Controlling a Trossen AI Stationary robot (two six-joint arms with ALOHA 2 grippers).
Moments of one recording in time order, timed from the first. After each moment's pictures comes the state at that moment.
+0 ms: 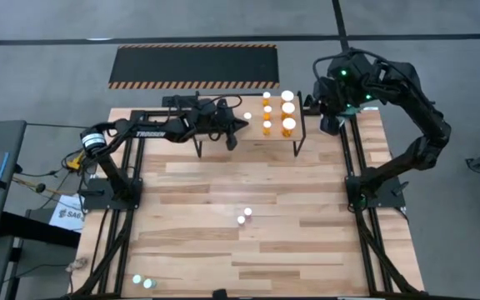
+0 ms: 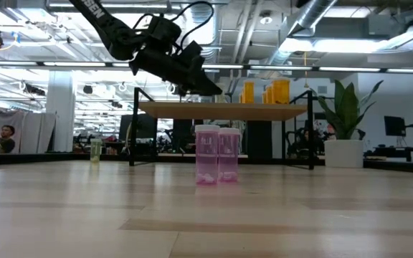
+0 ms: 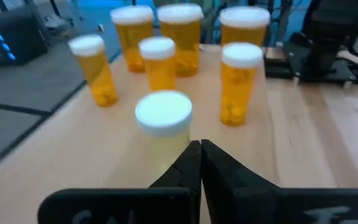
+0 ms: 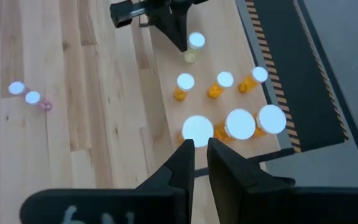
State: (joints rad) left arm 0.50 1.70 1.01 0.39 0.21 0.14; right arm -0.49 1.41 2.04 -1.48 -0.03 -0.32
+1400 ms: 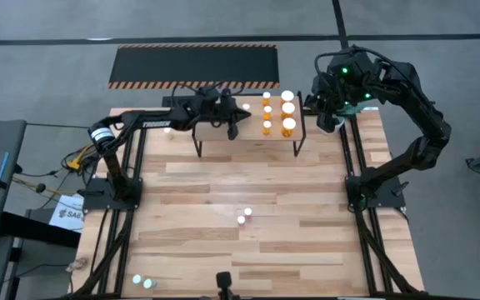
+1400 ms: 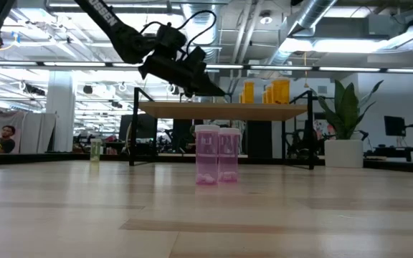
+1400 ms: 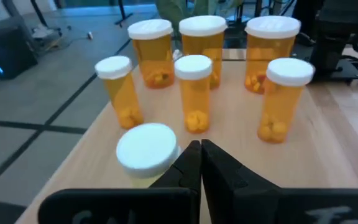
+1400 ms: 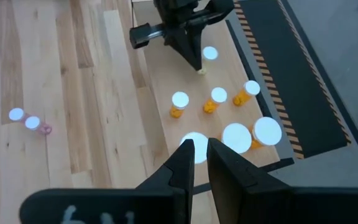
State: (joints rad) left arm 0.60 1.80 1.16 0.32 0.35 0.23; right arm -0.49 1.41 2.04 -1.42 -0.03 -0.26
